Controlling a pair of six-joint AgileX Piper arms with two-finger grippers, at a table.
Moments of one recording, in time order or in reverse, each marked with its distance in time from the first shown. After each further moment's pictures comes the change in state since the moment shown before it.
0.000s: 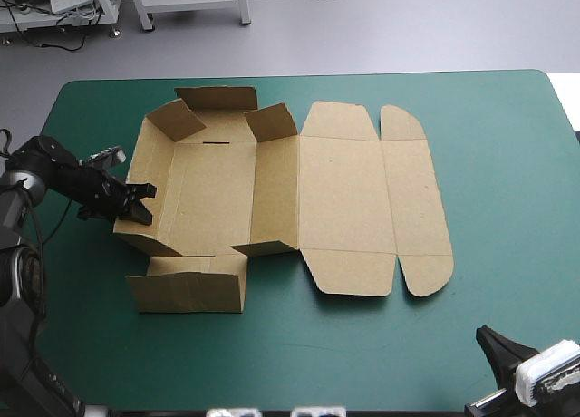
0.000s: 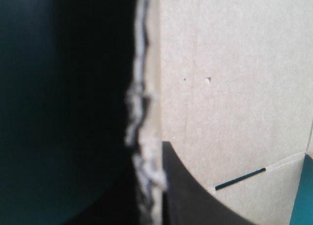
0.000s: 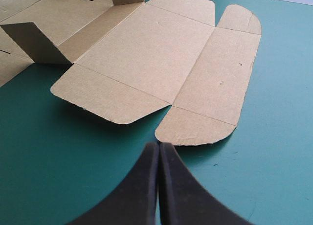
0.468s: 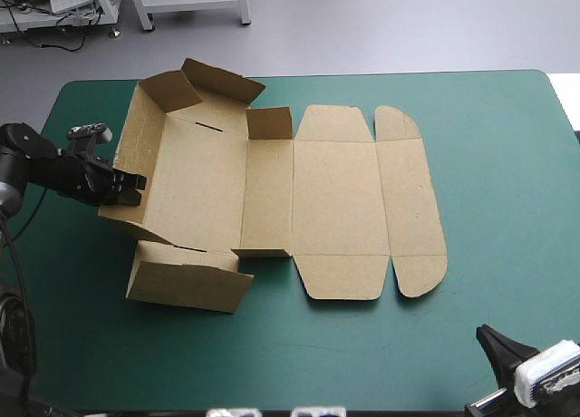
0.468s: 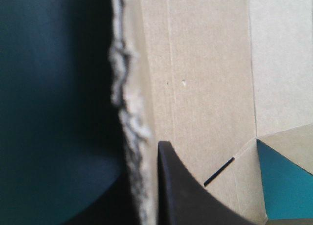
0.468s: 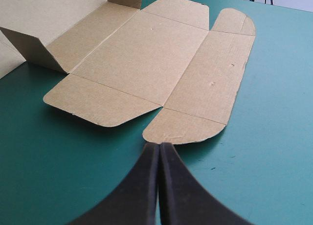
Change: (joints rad) left arm -0.023 -0.243 0.000 0.017 0.005 0.053; right arm 0.000 0.000 0.000 -0.001 -0.009 -0.024
